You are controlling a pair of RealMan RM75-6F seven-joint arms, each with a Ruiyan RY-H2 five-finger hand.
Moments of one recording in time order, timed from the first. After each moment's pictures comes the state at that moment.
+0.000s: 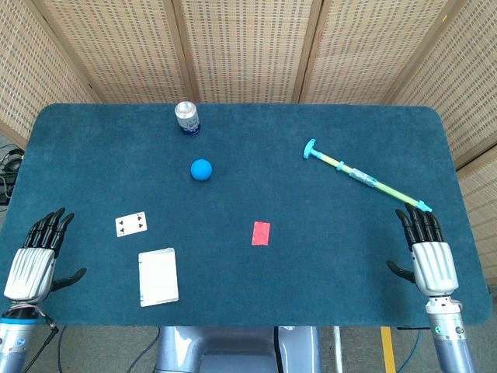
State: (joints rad) left arm -0.11 -1.24 -0.04 -1.64 1.56 1.52 0.14; right arm 0.17 -1.36 0.10 -1.42 -1.54 1.52 -0.04
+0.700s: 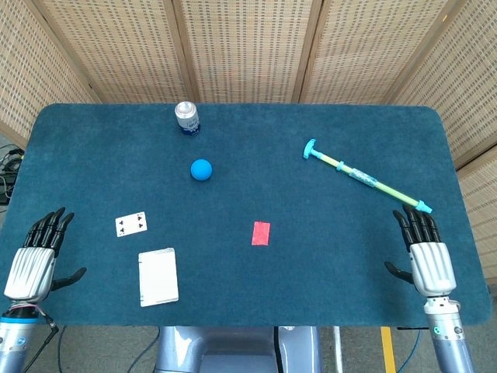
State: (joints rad) left arm -0.11 -1.24 -0.04 -1.64 1.55 1.52 0.14; right arm 0.17 -1.35 0.10 -1.43 -1.54 1.51 -0.03
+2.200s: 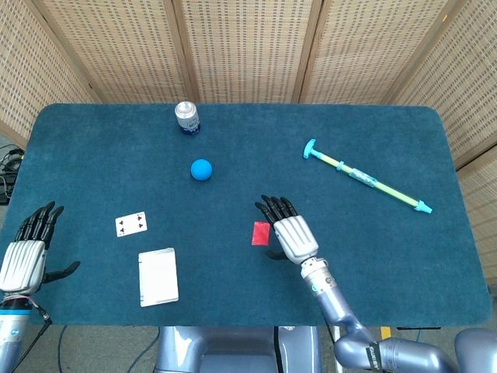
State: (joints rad) left arm -0.13 -1.22 -0.08 -1.63 1.47 1.47 0.06; right arm 0.59 -1.76 0.26 -1.50 -1.27 1.07 -0.35
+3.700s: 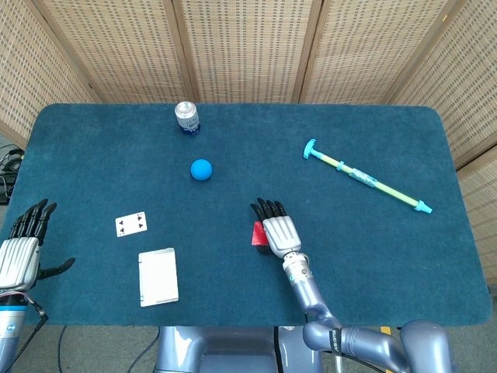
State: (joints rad) left arm -0.14 -1.22 -0.09 -1.61 1.43 1.46 0.05; right arm 0.71 -2.01 0.28 -1.13 -1.10 1.00 -0.40
